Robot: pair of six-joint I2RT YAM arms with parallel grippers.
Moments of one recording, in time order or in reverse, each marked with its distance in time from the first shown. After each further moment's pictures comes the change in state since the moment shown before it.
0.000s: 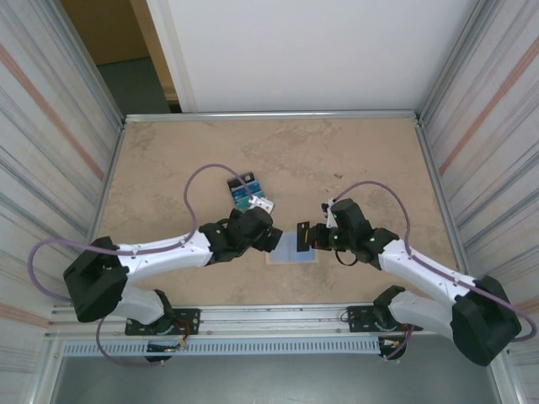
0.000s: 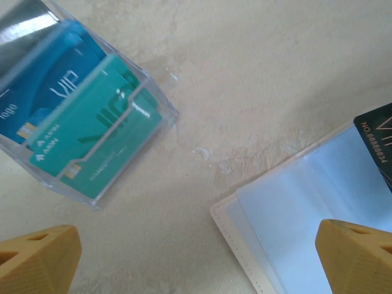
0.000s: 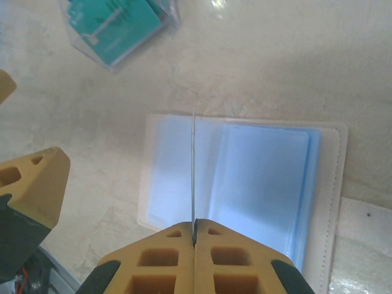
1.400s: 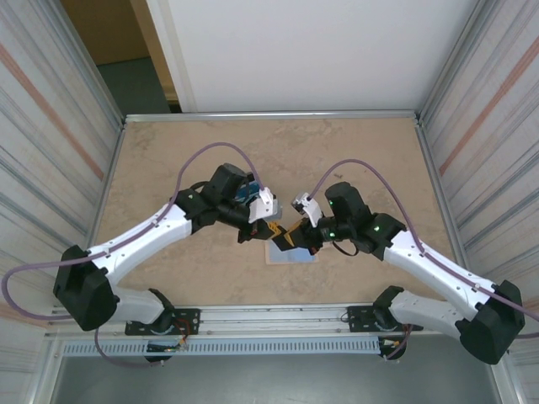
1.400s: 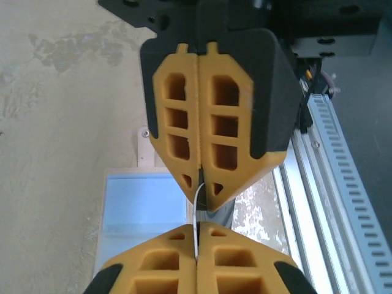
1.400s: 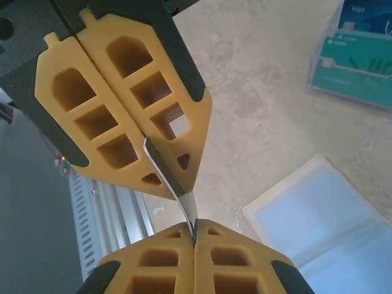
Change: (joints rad) left arm 0.276 -0.035 0.250 -0.298 1.168 0.900; right arm 0.111 0.014 0.285 -0.182 -0.295 -0.591
